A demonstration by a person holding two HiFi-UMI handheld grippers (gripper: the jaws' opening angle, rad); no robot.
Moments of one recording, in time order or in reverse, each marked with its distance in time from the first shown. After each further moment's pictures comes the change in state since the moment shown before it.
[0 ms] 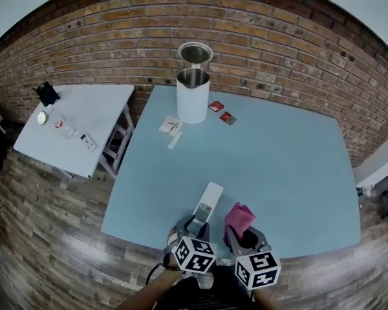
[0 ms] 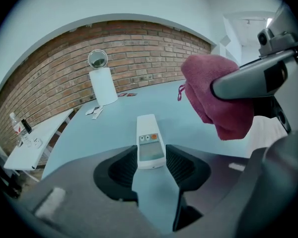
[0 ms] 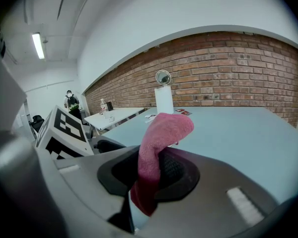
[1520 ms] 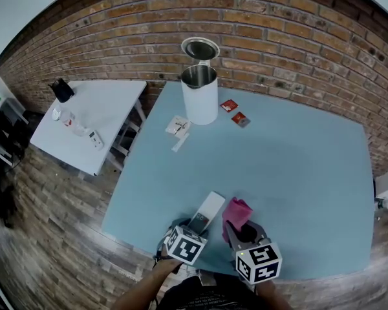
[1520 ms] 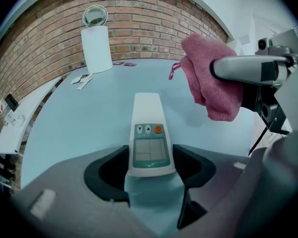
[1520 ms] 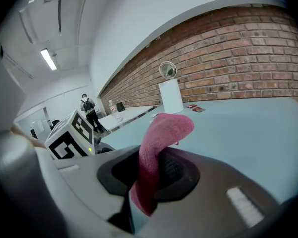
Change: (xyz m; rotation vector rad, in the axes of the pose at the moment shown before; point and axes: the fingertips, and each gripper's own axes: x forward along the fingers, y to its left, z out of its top) left arm 0.048 0.000 -0.022 -0.155 0.293 -0.123; right arm 0.058 -0.041 0.016 0.006 0.035 0.228
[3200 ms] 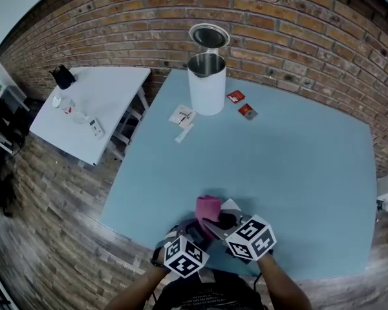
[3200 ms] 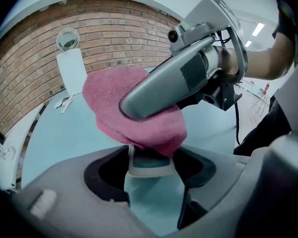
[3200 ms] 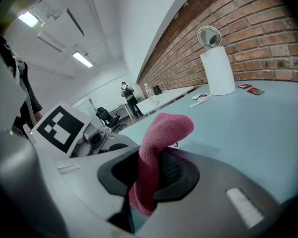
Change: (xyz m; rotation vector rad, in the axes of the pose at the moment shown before) left arm -0.014 -0.037 -0.002 0.268 -0.105 -0.095; right arm 0.059 0.064 -0.022 -0.125 0.208 0.497
